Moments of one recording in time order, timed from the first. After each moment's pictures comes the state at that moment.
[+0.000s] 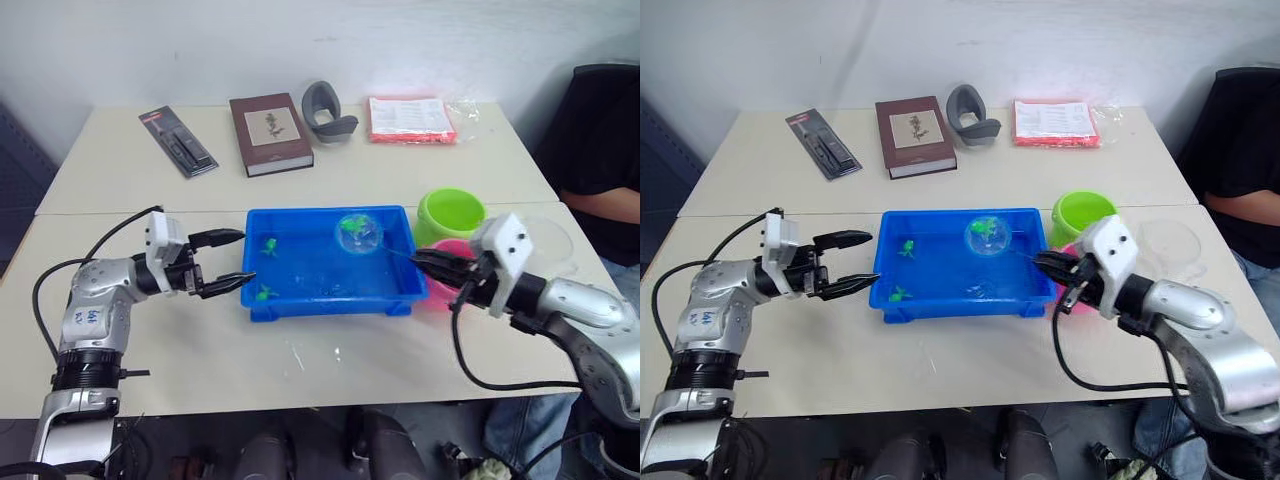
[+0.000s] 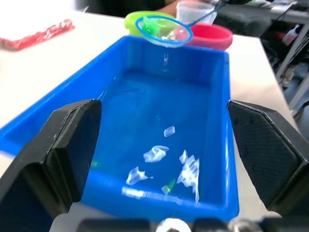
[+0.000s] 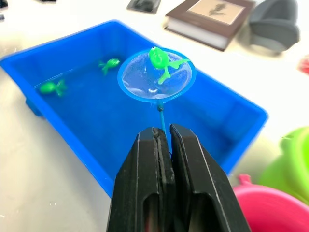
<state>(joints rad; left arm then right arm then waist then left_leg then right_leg) -0.51 0.59 0.14 0.32 -0.47 0.09 -1.27 -0.17 -0.75 -0.34 -0.60 0.61 0.79 0.68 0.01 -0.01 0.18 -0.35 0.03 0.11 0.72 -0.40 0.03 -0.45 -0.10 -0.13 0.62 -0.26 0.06</state>
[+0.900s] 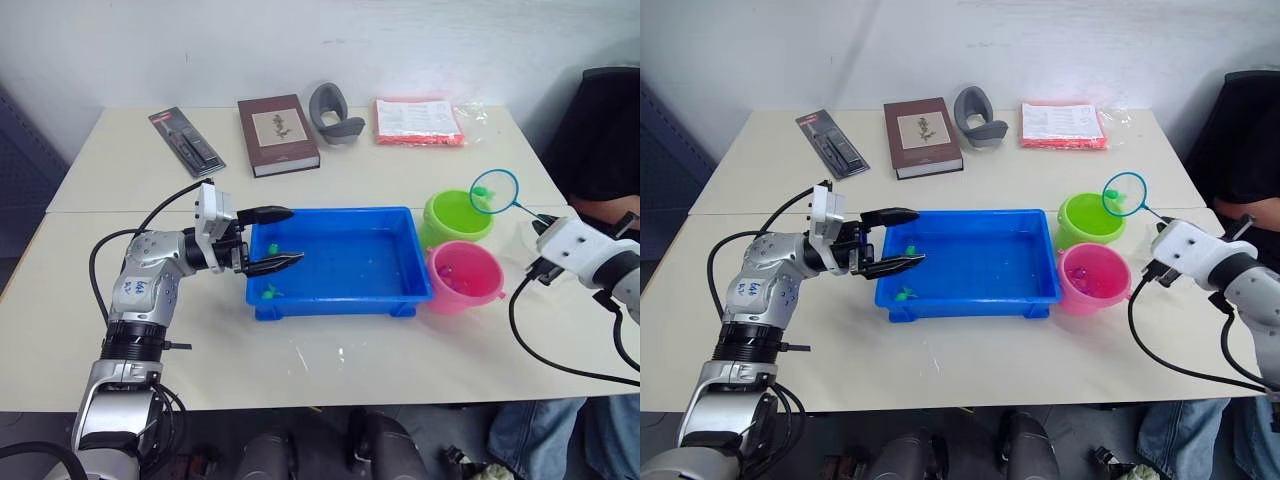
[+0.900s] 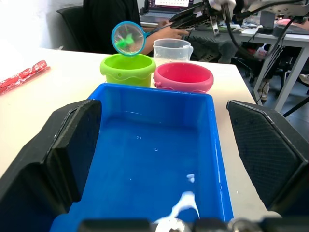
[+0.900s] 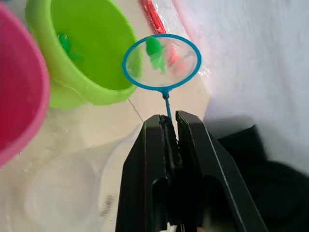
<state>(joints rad) -0.63 0.48 0.06 0.28 -0.46 0.15 -1.21 -0.14 -1.03 -0.20 0.03 -0.21 -0.15 0.47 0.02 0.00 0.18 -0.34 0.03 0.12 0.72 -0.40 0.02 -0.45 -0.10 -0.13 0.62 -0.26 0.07</state>
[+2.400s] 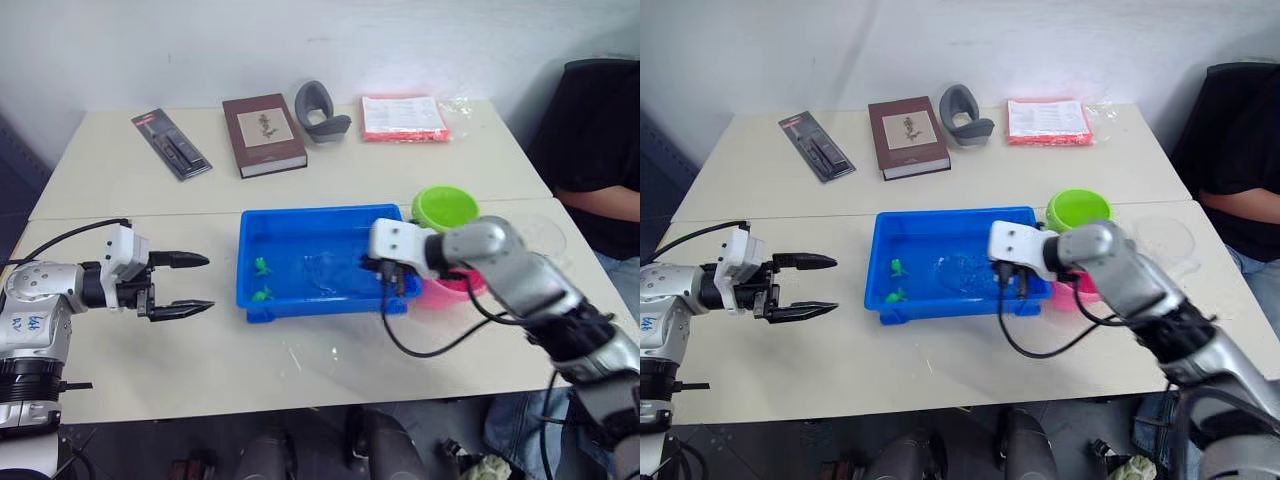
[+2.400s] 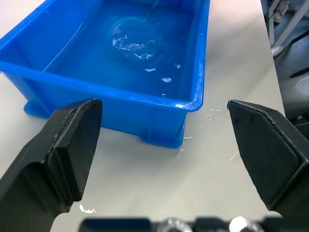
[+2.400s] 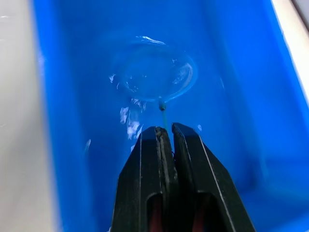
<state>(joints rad) -0.38 0.86 0.18 0.34 -0.42 0.07 -1.42 -0.83 -0.69 0.52 -0.03 0.06 0.46 0.99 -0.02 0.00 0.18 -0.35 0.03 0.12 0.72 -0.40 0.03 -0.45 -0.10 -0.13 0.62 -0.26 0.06</state>
